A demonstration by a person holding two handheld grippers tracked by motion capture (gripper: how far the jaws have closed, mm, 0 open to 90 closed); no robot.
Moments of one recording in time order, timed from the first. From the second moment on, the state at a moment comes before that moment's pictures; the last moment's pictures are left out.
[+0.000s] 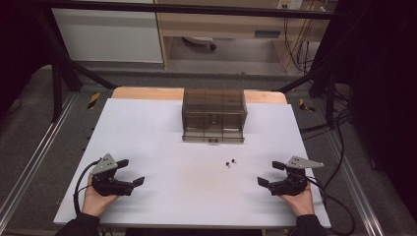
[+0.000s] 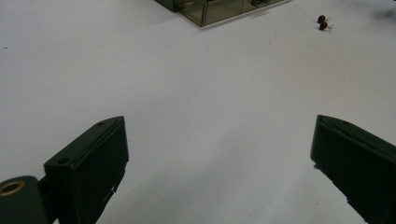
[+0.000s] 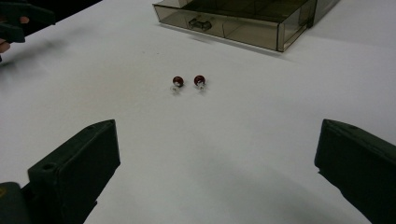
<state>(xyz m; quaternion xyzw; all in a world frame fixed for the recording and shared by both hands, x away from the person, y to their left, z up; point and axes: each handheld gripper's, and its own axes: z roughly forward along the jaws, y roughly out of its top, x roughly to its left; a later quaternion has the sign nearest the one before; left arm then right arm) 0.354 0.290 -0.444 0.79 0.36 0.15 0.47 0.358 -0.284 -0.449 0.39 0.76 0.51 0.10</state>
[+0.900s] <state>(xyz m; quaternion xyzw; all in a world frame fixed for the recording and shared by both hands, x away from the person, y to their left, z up) 0.354 0.290 -0.447 0.79 0.36 0.15 0.47 0.363 -0.273 -0.444 0.39 0.77 0.49 0.11</state>
